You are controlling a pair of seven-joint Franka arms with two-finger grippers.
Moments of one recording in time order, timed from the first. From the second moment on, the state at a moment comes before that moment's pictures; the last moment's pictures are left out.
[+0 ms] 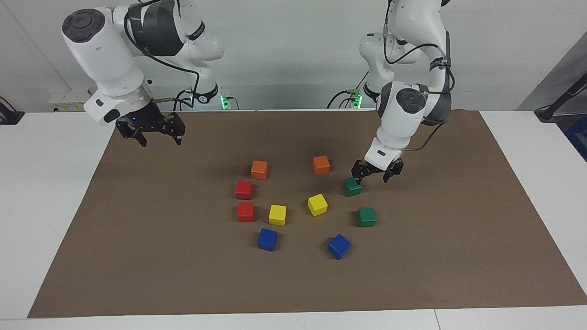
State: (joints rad) left arm -0.30 0.18 -0.07 -1.99 -0.03 2.23 -0.37; right arm 0.06 0.04 -0.02 -1.65 0.02 1.64 0.03
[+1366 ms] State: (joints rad) left arm -0.36 0.25 -0.07 -2.10 -0.01 2.44 -0.44; right arm 0.05 0.04 -0.02 -1.65 0.02 1.65 0.03
